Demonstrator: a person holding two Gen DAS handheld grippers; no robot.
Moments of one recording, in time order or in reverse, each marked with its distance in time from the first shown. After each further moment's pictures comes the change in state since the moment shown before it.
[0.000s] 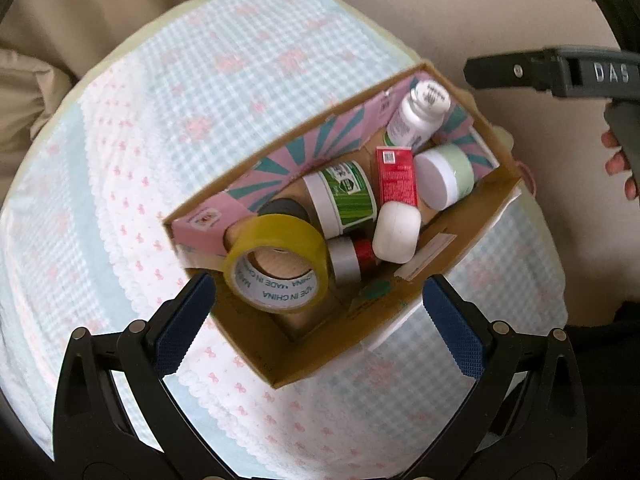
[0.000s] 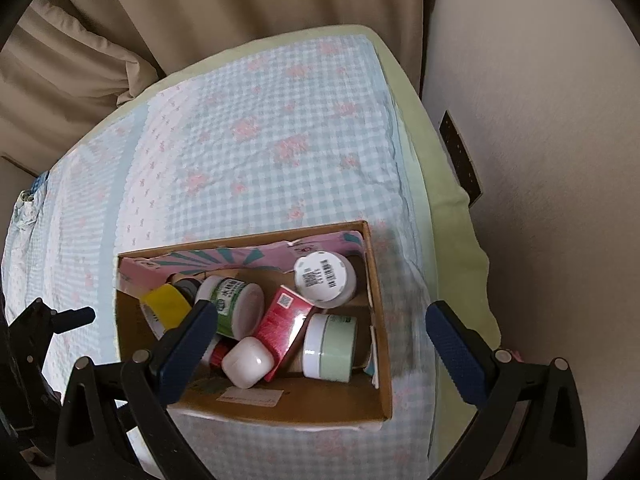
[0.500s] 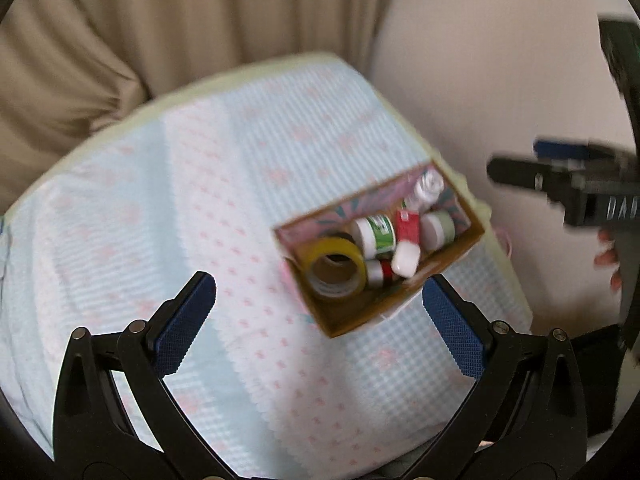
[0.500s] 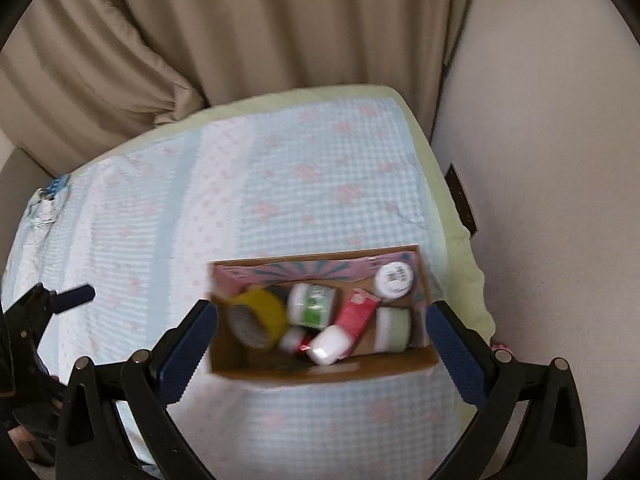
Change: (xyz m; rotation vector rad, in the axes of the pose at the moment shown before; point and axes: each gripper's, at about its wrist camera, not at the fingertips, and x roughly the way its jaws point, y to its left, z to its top) left arm -0.177 0.073 -0.066 -0.160 -0.281 0.016; right arm -0.128 0.121 -0.028 -0.049 -0.150 -0.030
